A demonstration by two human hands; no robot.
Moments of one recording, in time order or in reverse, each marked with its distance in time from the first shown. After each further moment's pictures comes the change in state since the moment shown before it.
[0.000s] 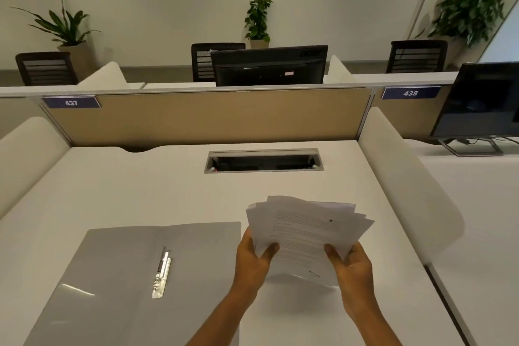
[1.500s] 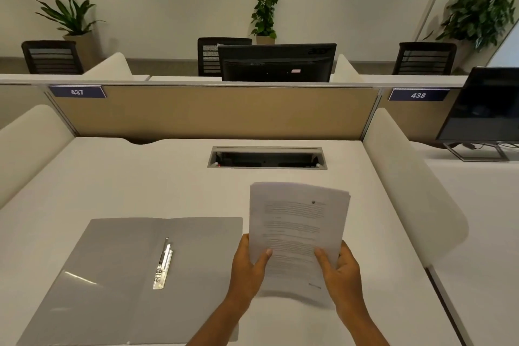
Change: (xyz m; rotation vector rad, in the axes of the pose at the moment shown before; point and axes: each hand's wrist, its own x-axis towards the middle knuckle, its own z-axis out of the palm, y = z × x) left_hand -0.015 -0.017 -0.018 0.084 -0.009 -0.002; right_hand -0.006 0.016 0.013 -0.221 -0.074 -0.038
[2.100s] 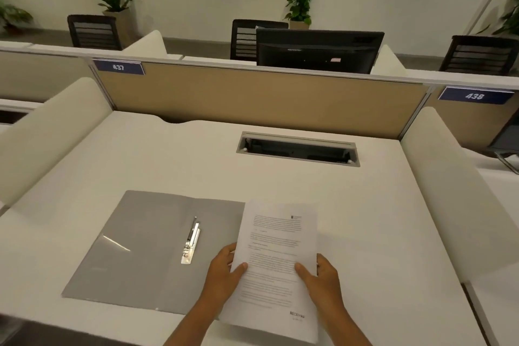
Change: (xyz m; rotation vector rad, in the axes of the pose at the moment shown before) left_hand -0.016 -0.046 -0.112 0.212 0.013 -0.259; right_hand -0.029 0.025 0.080 -0.047 -0.226 0.313
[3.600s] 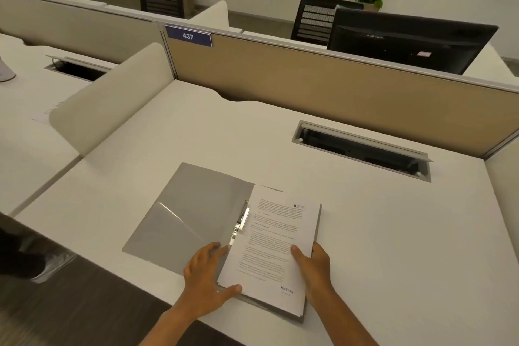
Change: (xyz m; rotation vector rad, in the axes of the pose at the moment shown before) left_hand -0.017 -0.134 -0.123 0.639 0.155 0.130; right_hand 0.027 -0.002 0.140 0.010 -0.125 0.093
